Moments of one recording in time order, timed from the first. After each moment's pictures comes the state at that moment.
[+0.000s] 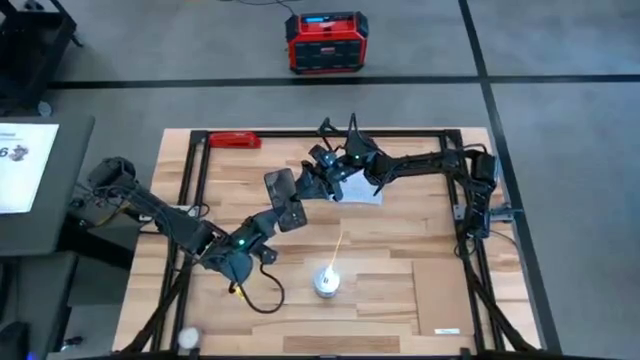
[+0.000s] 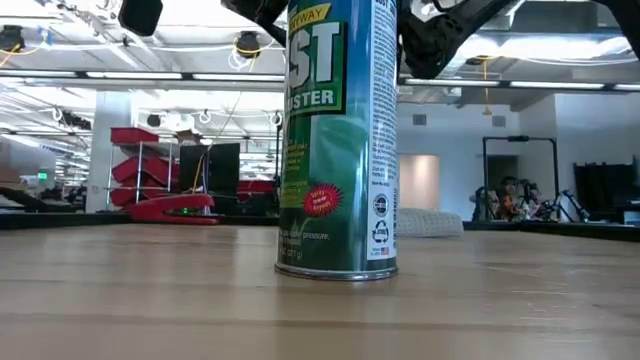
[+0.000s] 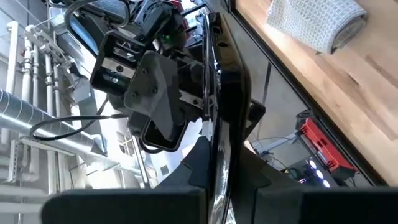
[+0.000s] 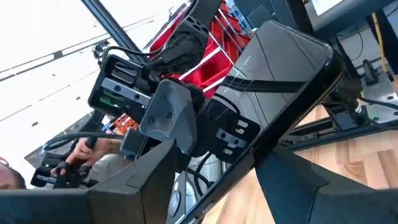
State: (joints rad) left arm -0.56 1.31 0.98 -0.26 -1.32 1.36; right arm -0.26 1.90 1.25 0.83 -0.81 0.76
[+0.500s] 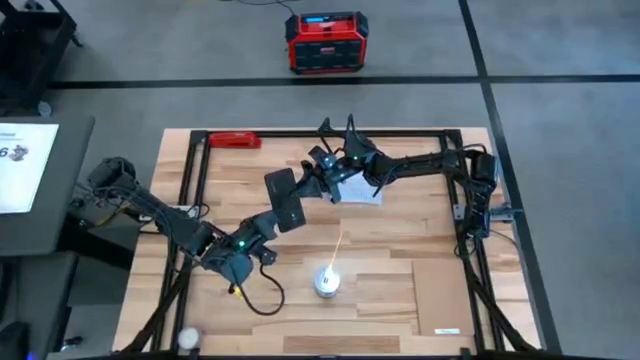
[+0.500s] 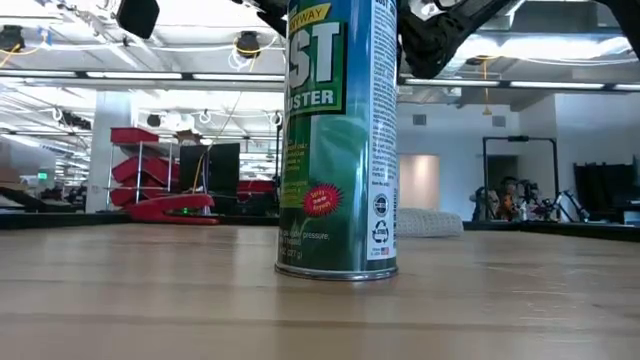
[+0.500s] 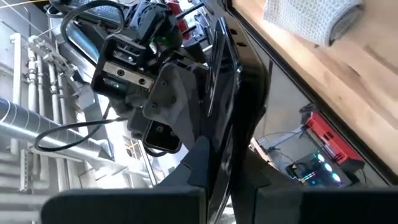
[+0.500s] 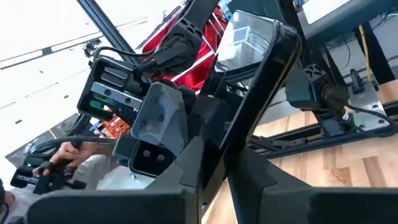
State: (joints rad) left arm -0.56 1.31 0.98 -0.28 -1.32 1.39; right arm -0.25 1.90 1.25 0.80 -0.77 0.66
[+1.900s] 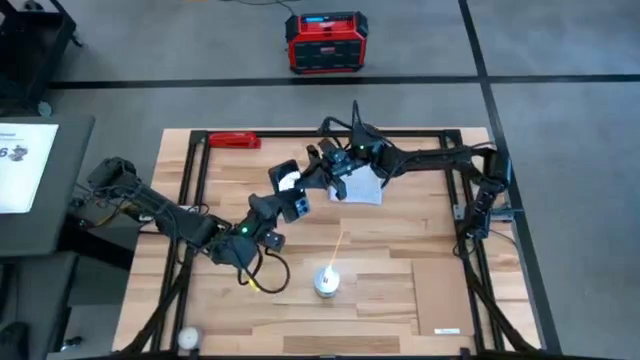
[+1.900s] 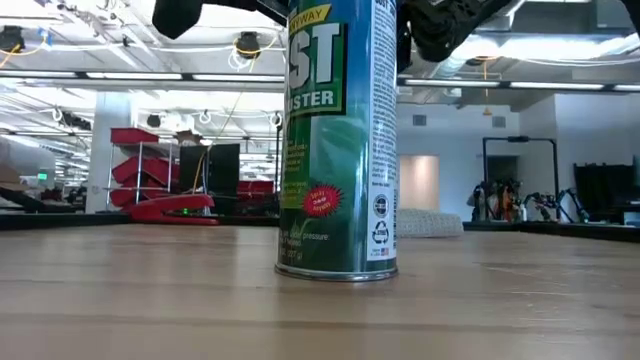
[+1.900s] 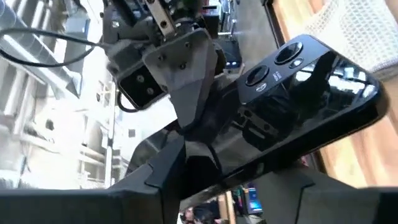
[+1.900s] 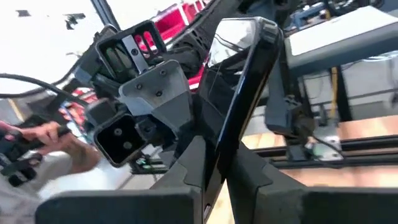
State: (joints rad) left arm -0.50 1.31 0.98 -0.08 -1.35 1.10; right arm -0.34 1.77 1.25 0.59 -0.74 0.35
